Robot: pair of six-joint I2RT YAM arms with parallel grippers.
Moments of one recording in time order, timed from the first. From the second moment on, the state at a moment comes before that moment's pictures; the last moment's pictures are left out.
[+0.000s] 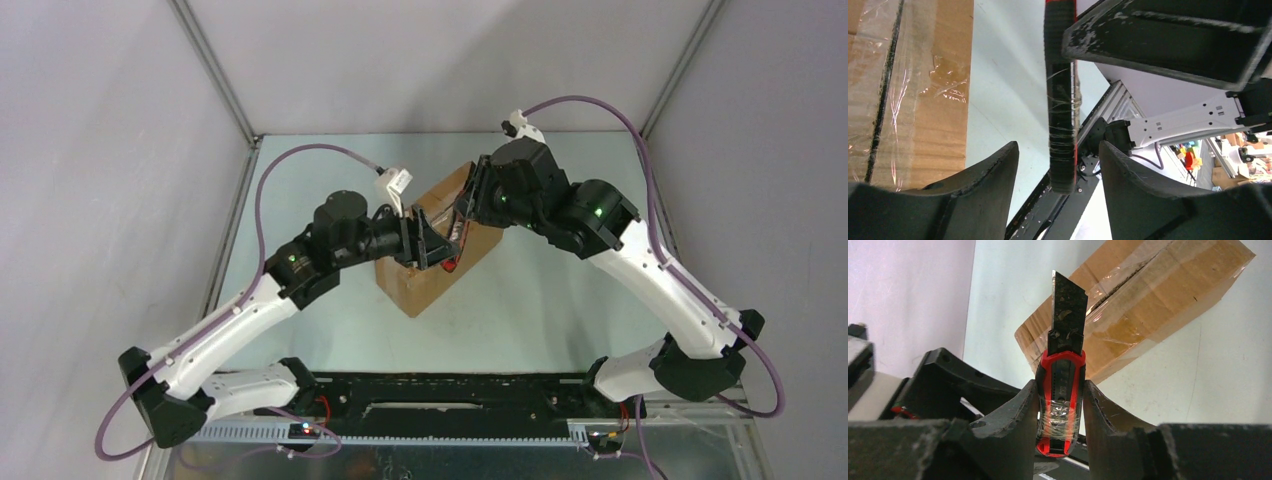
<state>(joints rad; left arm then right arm) -0.81 1.06 1.10 -0.29 0.29 -0.60 0.89 1.41 1.80 -1.00 0.28 0.84</state>
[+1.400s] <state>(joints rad) -0.81 1.12 0.98 0.49 0.32 -1.31 0.86 1.04 1.27 -0.15 0.11 0.85</state>
